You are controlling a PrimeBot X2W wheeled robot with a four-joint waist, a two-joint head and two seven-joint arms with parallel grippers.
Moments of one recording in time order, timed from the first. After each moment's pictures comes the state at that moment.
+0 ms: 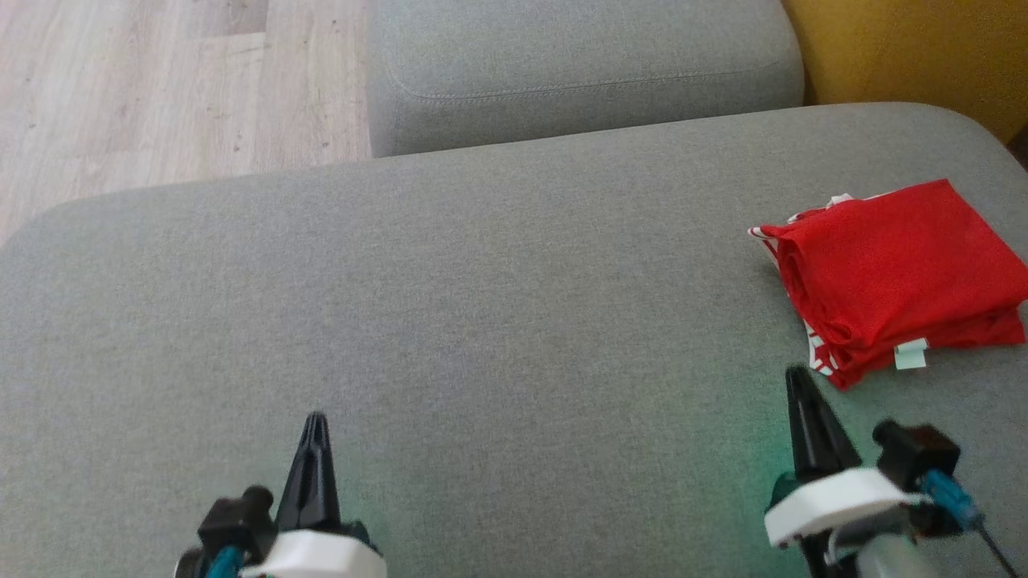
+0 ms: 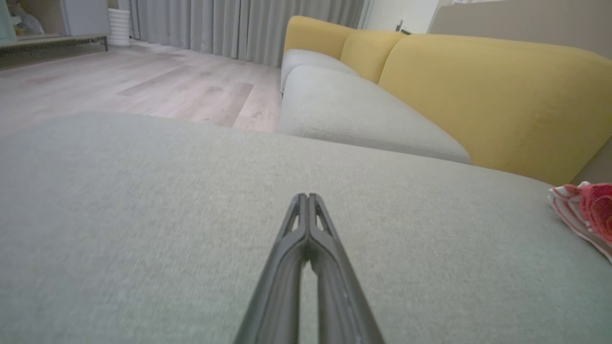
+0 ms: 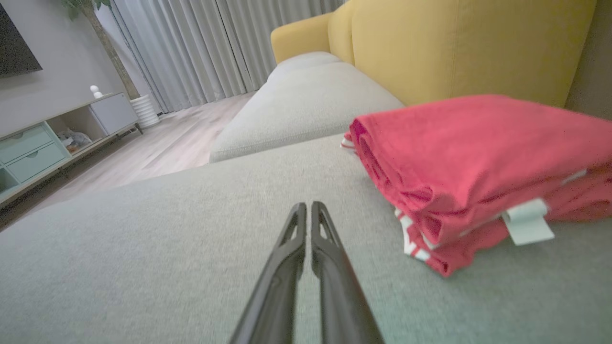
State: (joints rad) left arm -0.01 0.05 -0.22 0.35 -0.36 0.06 -0.26; right arm -0.06 -0.05 0.06 0.42 0.22 0.13 -0.25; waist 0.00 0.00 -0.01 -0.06
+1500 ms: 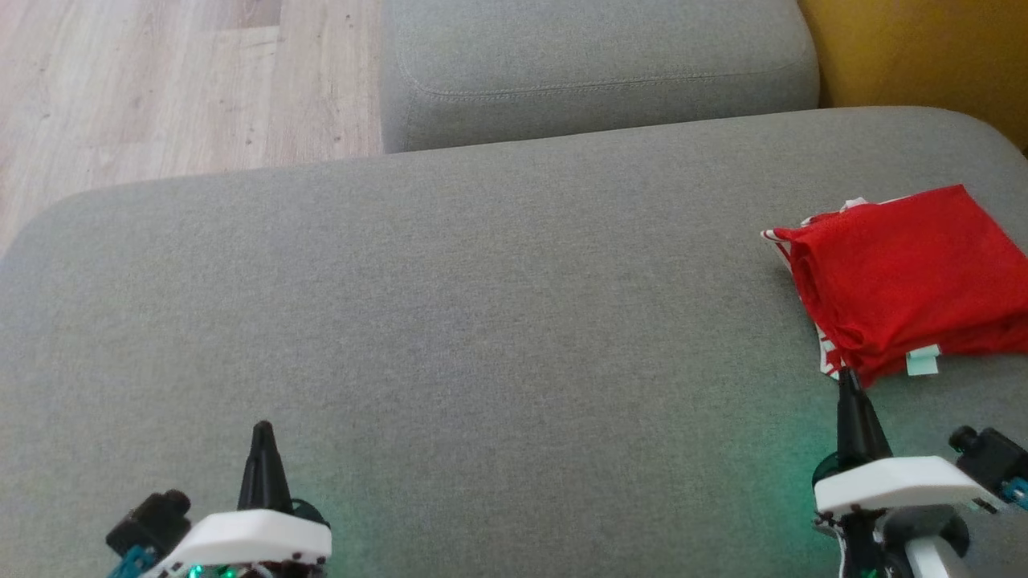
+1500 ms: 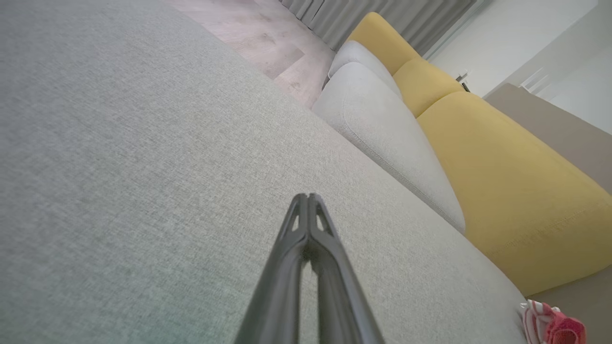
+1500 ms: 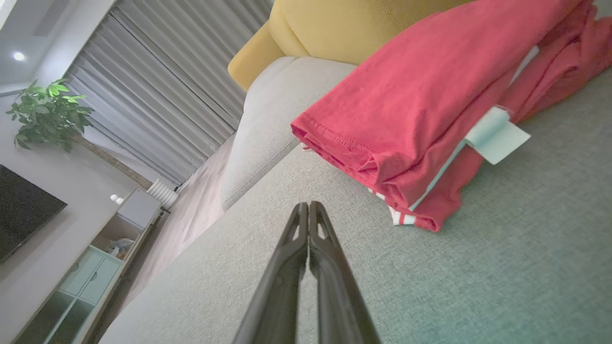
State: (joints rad) left arm 0.00 0.05 -0.12 0.34 -0.81 0.00 -0.12; right arm -0.03 -0.05 -0.01 0.38 0.72 0.13 -0.11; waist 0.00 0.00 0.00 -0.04
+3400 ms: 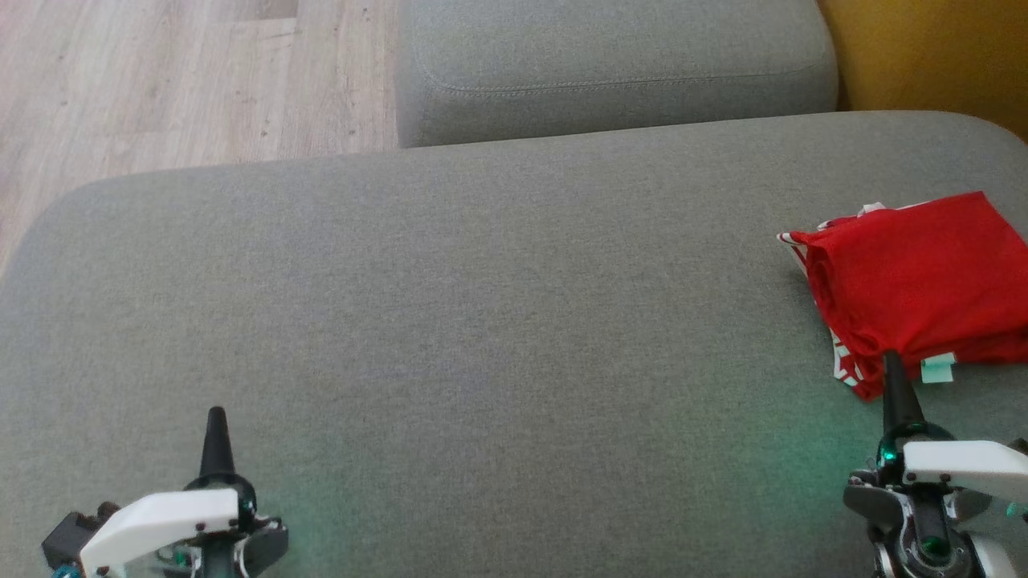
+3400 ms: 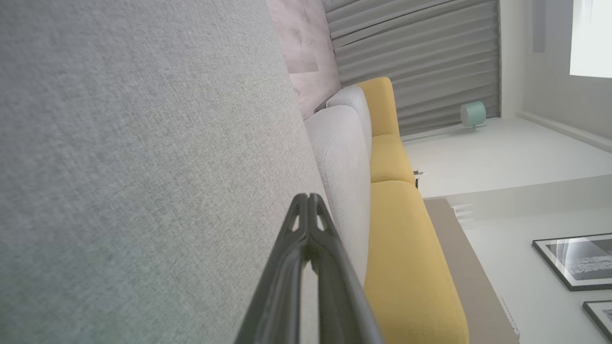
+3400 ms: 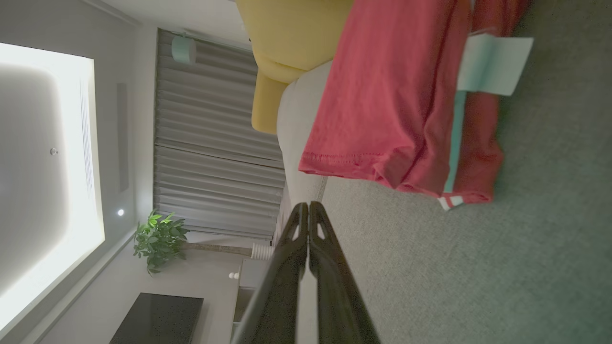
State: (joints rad) left arm -0.04 0.05 0.02 0.30 -1.36 -0.09 0.04; right arm -0.05 -0.05 -0.10 0.31 1.33 0.13 0.04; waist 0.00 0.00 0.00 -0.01
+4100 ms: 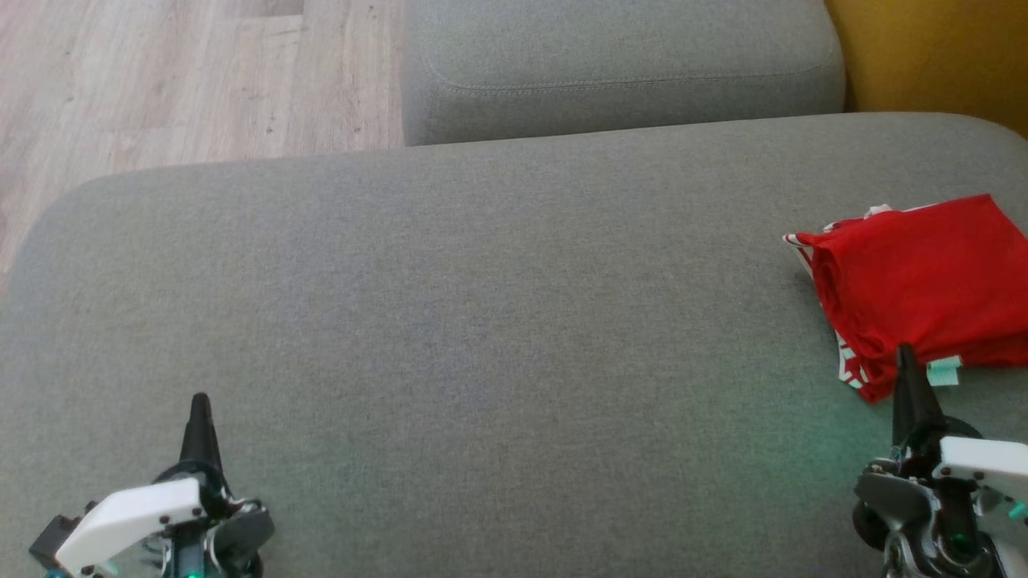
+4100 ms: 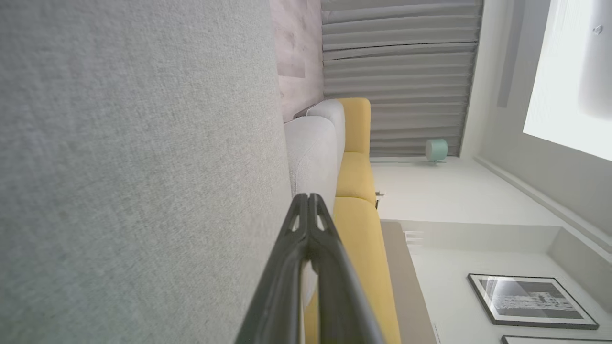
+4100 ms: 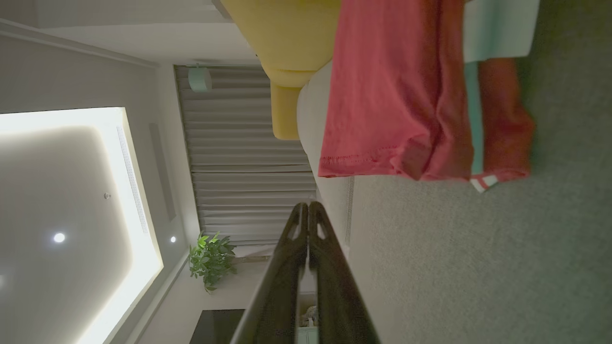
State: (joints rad) left arm -0.06 0.05 0.07 0.28 -1.58 -0.12 0.10; right arm -0.05 -0.05 -0.13 0.29 1.58 0.13 0.10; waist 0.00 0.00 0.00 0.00
